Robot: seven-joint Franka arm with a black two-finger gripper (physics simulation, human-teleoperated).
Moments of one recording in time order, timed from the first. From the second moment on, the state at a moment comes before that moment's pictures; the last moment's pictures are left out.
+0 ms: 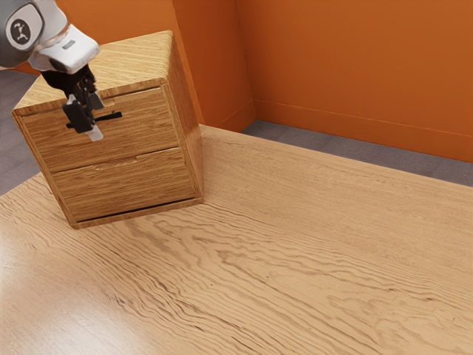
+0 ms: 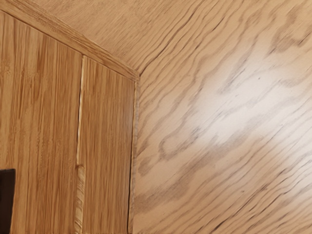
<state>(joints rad) 0.07 0.07 0.33 -1.32 0.02 1.66 1.16</state>
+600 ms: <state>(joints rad) 0.09 0.07 0.34 -1.38 0.02 1.77 1.15</state>
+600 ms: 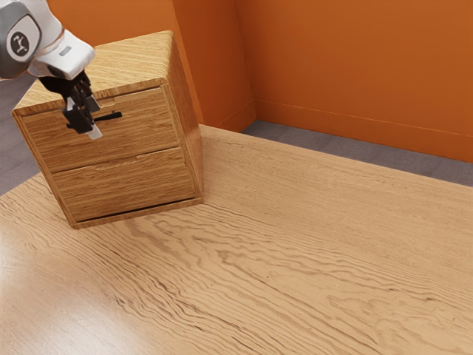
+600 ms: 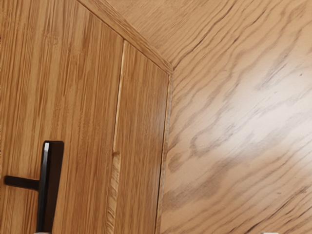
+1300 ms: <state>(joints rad) 0.13 0.13 0.35 -1.39 0.02 1.90 1.18</state>
